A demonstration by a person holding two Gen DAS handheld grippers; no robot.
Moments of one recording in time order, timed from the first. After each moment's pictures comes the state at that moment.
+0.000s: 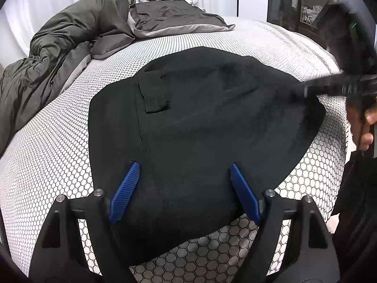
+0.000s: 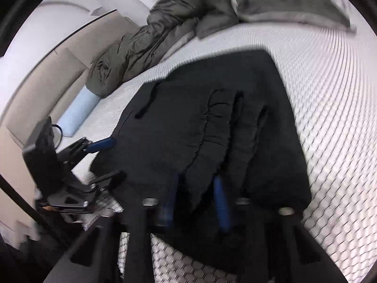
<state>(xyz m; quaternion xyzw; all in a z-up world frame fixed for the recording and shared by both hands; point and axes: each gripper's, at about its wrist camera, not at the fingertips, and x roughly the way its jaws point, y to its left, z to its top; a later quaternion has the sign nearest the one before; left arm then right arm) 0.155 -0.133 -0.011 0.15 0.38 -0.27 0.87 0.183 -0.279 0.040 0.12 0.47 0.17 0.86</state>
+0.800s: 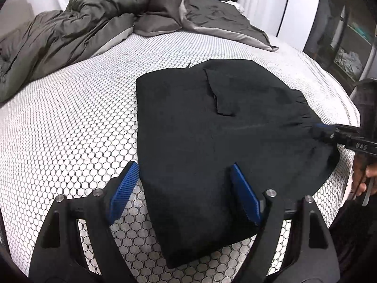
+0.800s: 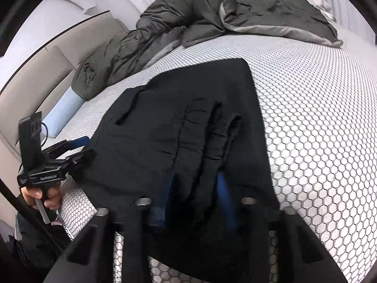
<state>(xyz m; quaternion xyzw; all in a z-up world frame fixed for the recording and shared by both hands) 0.193 -0.073 -0.009 0.02 0.42 -0.18 0.89 0.185 -0.293 0.035 0.09 0.47 0.13 0.87</state>
